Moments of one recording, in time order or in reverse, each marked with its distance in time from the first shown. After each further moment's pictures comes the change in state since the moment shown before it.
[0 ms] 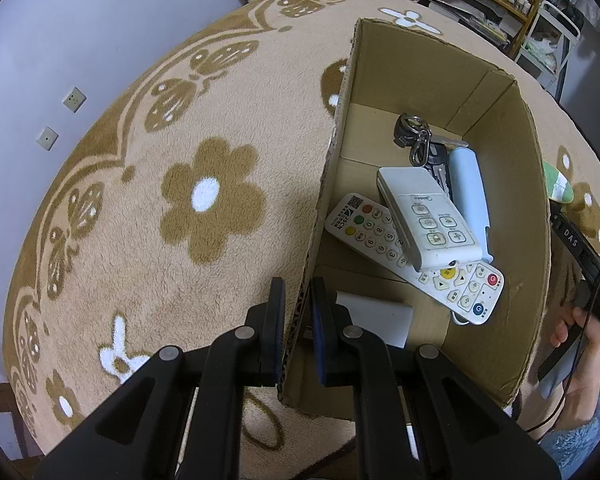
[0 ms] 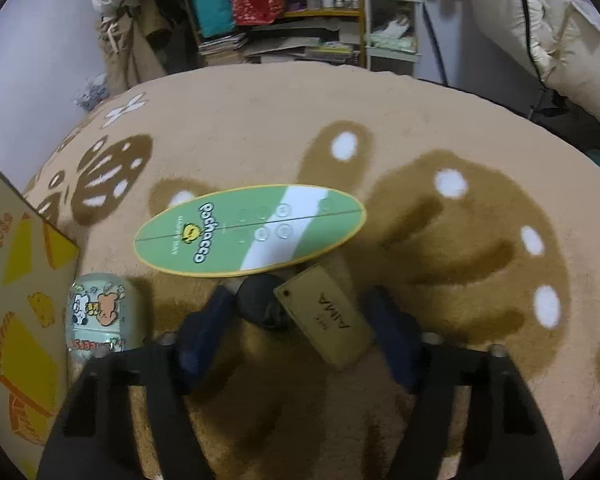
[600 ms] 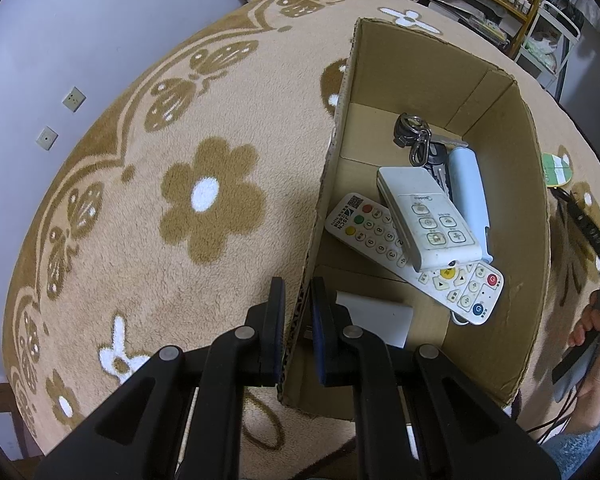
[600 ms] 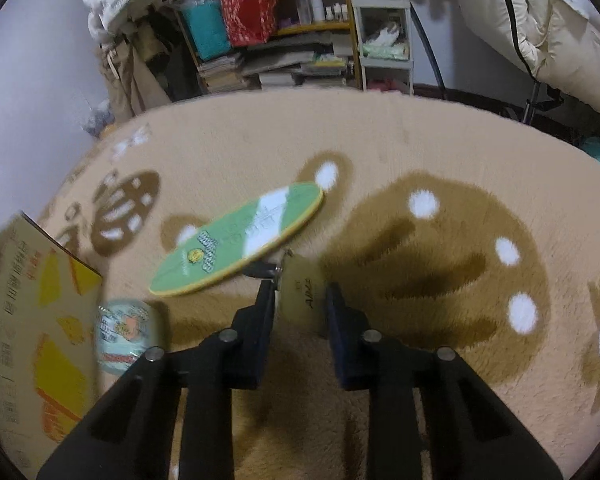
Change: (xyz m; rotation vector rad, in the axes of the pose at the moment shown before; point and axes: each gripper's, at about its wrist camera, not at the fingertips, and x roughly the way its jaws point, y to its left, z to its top) left arm 0.002 -0.001 0.000 0.000 0.002 -0.003; right arm -0.029 -0.019 0.014 0.064 -0.059 0.077
